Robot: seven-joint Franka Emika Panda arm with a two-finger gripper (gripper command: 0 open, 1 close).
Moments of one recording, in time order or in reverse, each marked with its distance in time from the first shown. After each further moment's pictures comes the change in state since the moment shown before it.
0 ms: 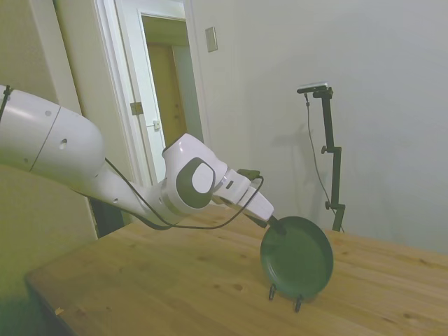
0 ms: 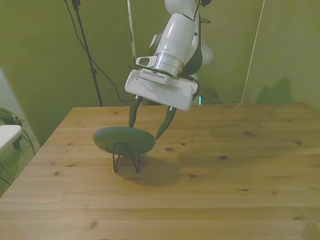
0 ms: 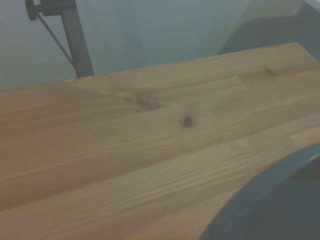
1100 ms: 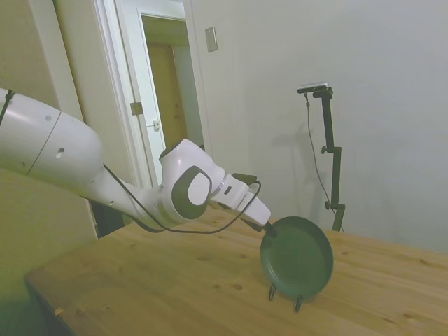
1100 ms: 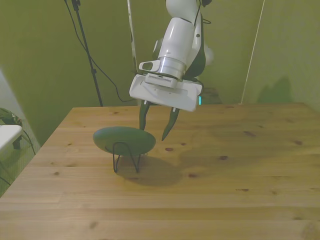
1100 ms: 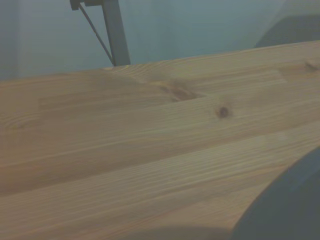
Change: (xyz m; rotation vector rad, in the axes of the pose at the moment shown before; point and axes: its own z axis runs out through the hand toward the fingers) arm -0.011 0.009 0.000 0.046 -0.053 -0.041
